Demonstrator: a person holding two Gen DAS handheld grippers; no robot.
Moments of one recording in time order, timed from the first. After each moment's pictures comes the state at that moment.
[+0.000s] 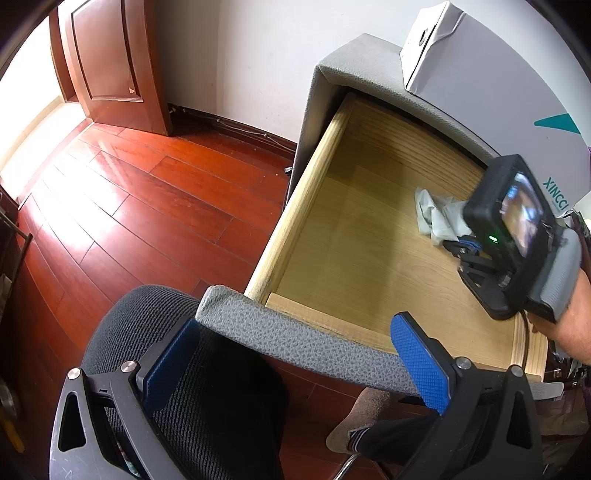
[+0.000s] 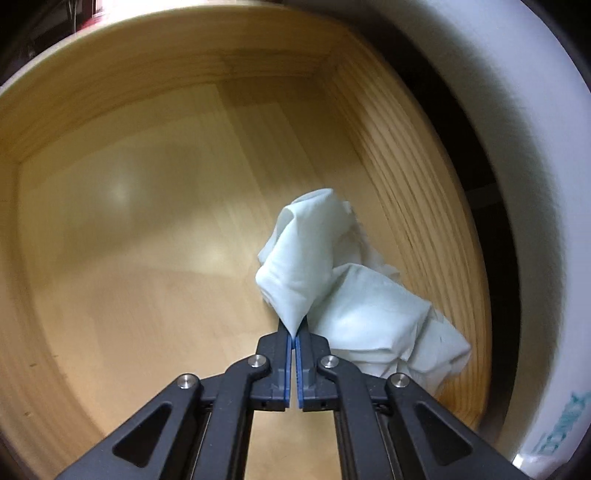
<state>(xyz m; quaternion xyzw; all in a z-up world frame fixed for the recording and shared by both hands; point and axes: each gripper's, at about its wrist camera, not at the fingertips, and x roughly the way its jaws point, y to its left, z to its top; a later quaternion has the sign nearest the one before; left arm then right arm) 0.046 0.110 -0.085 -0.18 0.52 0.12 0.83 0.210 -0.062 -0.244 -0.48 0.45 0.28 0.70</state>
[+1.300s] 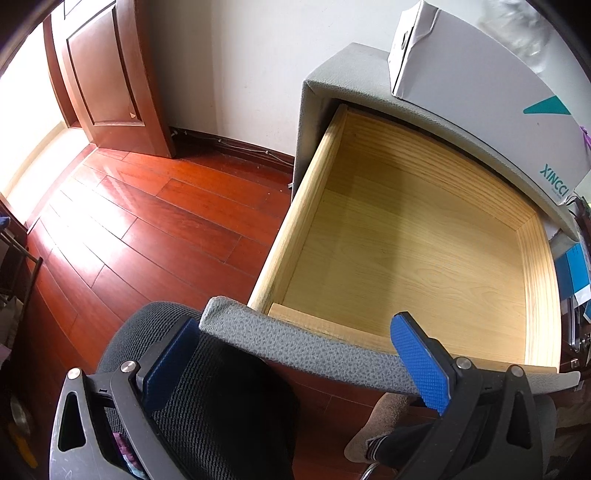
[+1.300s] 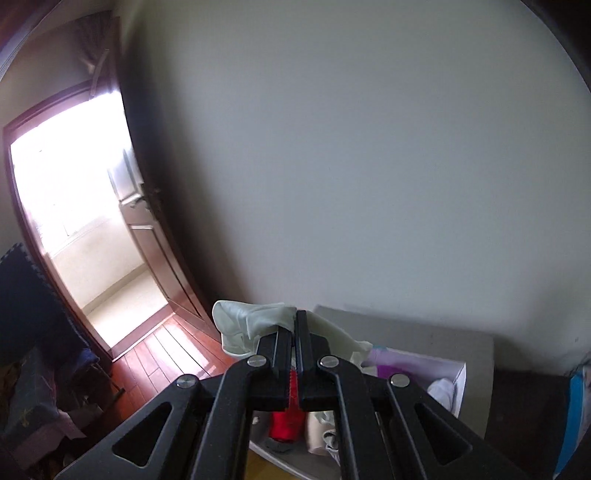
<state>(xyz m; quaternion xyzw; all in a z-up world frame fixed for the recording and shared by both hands) 0.047 0.097 -0.079 -0.14 0.50 0.13 0.85 0.337 -0.137 0.214 0.04 0.28 0.31 0.91</state>
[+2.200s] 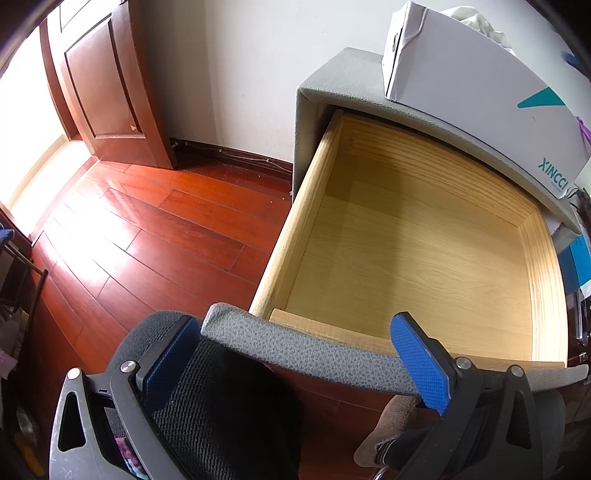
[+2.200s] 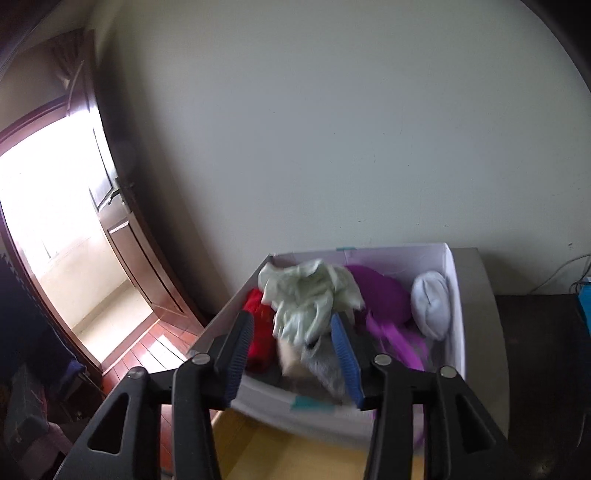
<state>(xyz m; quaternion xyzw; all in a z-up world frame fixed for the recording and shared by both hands) 0.045 0.092 -0.077 -0.11 0.49 0.13 0.85 0.255 -0.186 0.073 0.09 0.27 0.27 0.92</state>
